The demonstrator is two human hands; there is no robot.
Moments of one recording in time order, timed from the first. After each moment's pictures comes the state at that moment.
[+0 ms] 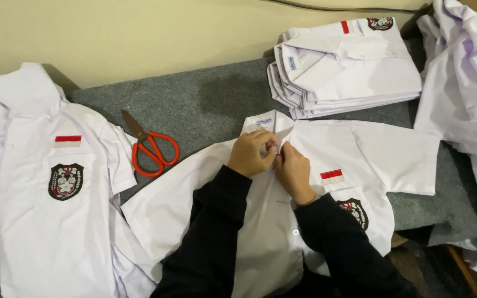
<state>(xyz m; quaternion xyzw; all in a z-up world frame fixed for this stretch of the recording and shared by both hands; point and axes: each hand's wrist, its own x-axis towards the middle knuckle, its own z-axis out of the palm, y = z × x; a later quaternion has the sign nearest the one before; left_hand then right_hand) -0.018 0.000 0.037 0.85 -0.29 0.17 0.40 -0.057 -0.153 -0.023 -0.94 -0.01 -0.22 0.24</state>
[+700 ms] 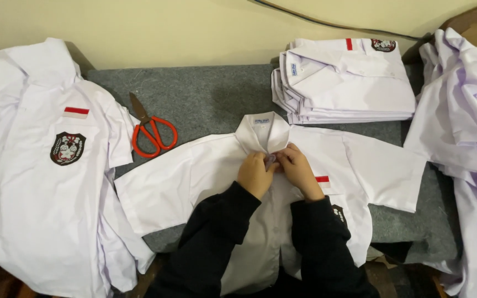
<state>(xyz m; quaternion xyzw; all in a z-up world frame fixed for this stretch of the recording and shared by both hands) -0.072 -0.061 -0.016 0.94 -0.01 0.02 0.34 -0.048 -0.208 -0.003 -0.86 -0.07 0.02 0.51</state>
